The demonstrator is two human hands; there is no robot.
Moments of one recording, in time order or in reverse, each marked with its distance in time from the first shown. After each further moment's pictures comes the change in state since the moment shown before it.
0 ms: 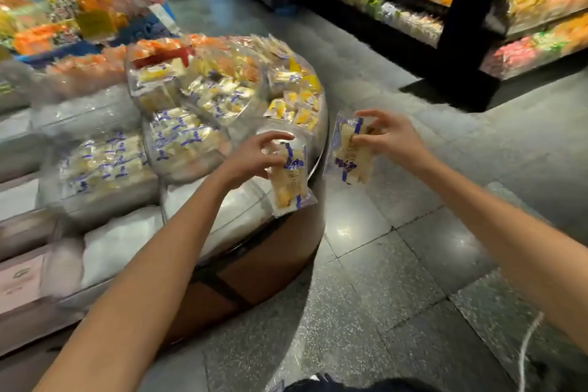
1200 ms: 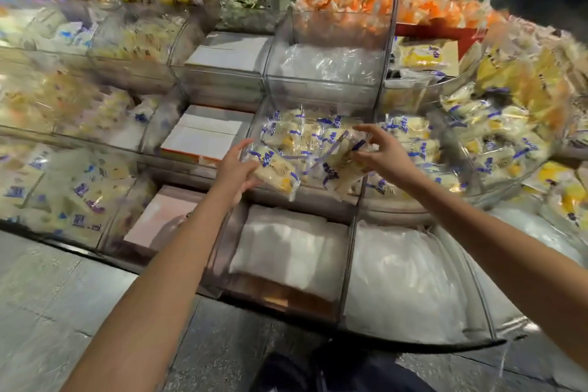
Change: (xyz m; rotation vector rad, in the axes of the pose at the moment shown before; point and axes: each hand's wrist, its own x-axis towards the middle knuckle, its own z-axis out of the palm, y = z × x) left_hand -0.101 -0.305 -0.442 -0.679 1.087 -0.387; right_hand 0.261 -0.130 0.574 -0.077 -0.676 -0.182
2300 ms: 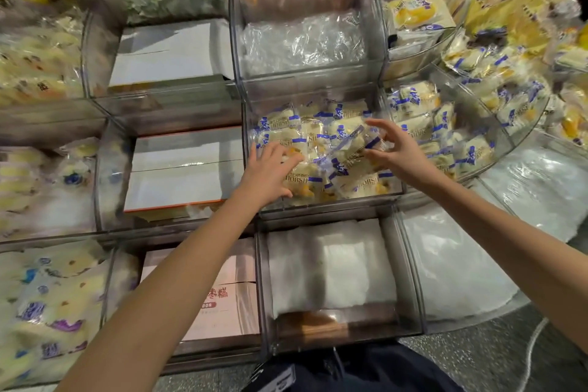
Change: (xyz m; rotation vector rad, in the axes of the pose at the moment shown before) left_hand 0.168 -0.009 -0.002 1.754 -0.659 0.854; right_hand 0.048 0.014 0.073 0.034 0.230 0.248
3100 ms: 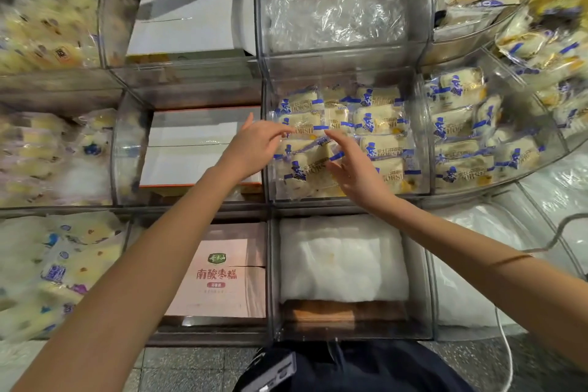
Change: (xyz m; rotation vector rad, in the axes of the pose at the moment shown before) left_hand -0.004 -0.052 -0.018 -0.517 0.163 -0.101; right_hand 0.003 0.000 0.105 -0.092 -0.141 -0.270
